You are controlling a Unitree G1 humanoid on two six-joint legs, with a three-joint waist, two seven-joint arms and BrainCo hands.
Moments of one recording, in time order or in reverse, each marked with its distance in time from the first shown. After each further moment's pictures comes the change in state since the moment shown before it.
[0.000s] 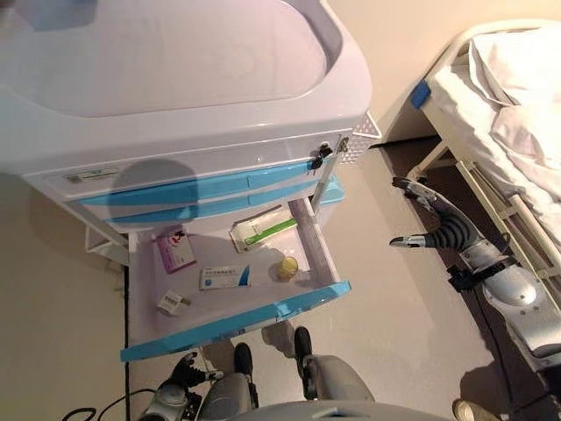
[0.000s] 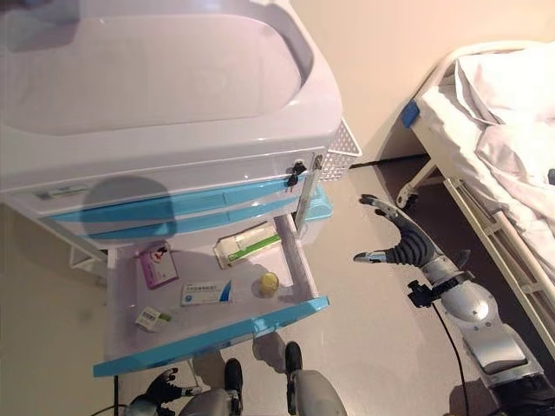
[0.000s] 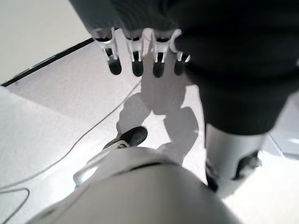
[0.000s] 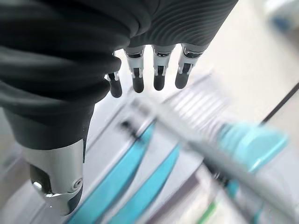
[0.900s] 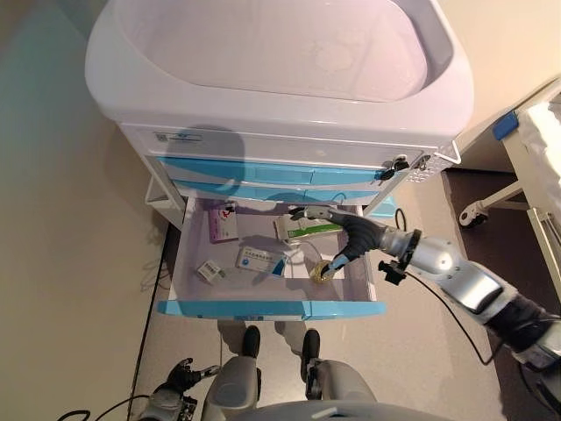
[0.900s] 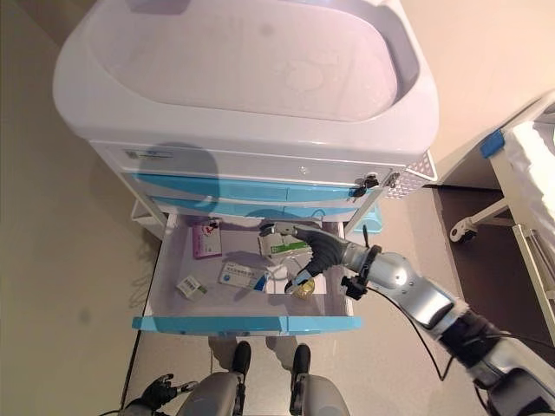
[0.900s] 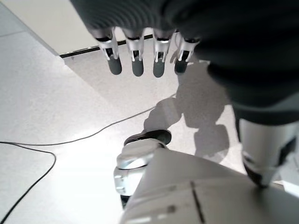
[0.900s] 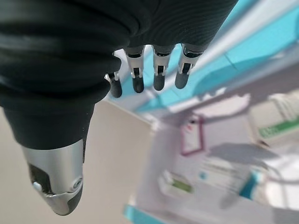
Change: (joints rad) left arm -0.003 0.016 0.002 0.023 -0.001 0.010 -0.017; right arm -0.454 0.147 0.551 0.166 -0.116 0.057 0.119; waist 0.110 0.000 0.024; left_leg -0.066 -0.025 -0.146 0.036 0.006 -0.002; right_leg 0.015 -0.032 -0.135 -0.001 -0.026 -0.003
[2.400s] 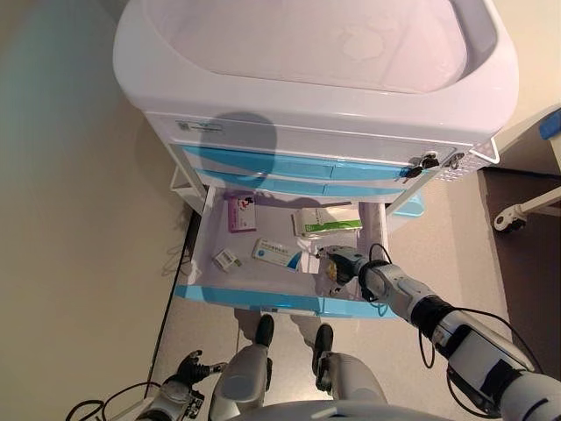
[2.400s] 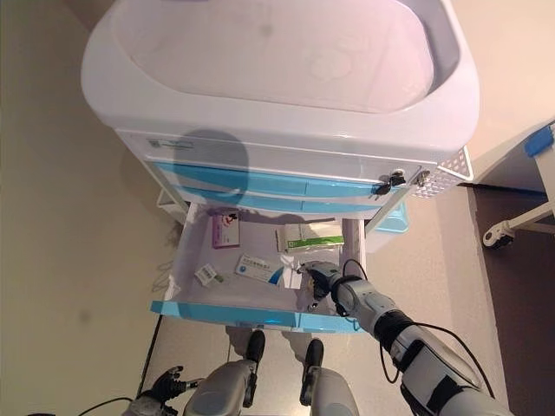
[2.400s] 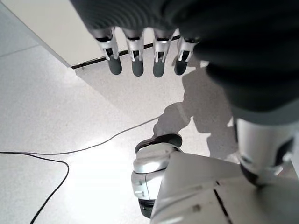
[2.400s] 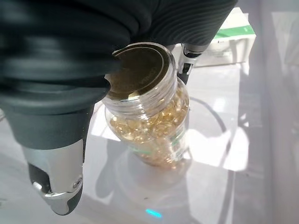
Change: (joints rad) left arm -0.020 -0.009 -0.129 -0.033 -0.001 0.017 0.037; right arm -0.106 0.370 0.086 0.829 -0.780 0.075 -0.257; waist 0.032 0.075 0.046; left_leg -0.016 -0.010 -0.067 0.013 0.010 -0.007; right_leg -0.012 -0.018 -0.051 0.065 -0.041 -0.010
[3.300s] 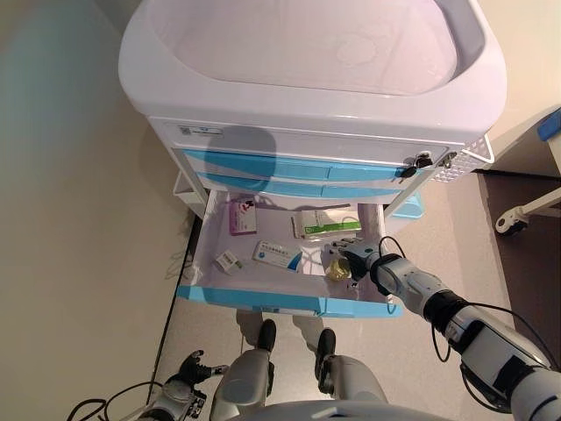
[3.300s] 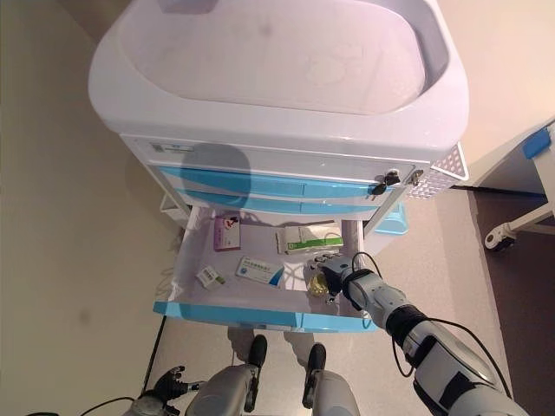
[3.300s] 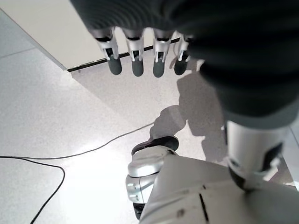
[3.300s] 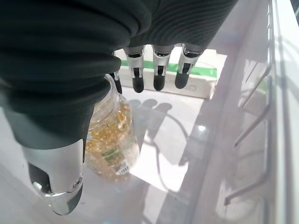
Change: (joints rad) left arm -0.004 -0.006 -0.001 0.005 0.001 0.003 0.002; right arm -0.017 -0.081 0.024 -0.025 -0.152 0.004 -0.020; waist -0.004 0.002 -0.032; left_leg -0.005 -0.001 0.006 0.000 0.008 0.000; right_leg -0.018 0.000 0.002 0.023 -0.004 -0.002
